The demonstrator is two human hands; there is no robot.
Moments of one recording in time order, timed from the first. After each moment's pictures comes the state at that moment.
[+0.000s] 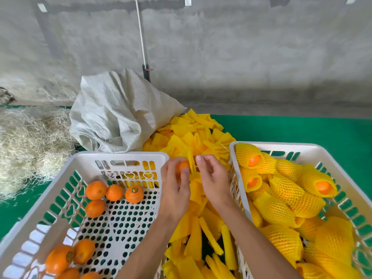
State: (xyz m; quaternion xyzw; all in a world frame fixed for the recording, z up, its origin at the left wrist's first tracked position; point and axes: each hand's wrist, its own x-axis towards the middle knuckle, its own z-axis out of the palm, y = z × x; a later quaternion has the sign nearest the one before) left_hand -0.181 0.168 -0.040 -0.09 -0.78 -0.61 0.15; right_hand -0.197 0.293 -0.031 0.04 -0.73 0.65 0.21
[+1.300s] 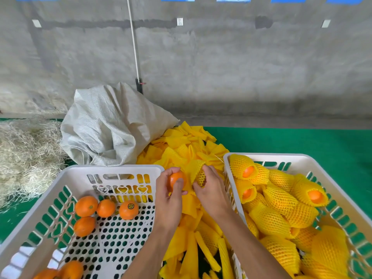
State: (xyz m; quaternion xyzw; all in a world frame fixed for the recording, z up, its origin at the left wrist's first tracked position) left_hand -0.185 0.170 -0.033 -0.04 -0.66 -0.74 0.12; right_hand -0.202 0.304 -0.030 0.02 -0.89 0.42 0.18
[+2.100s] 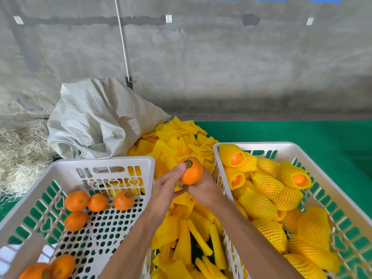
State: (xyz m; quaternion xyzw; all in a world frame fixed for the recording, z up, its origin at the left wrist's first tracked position) left_hand -0.172 0.169 -0.019 -0.04 -0.63 -0.77 -0.10; right_hand -0.189 0.314 -0.041 0.06 -0.81 0.59 0.06
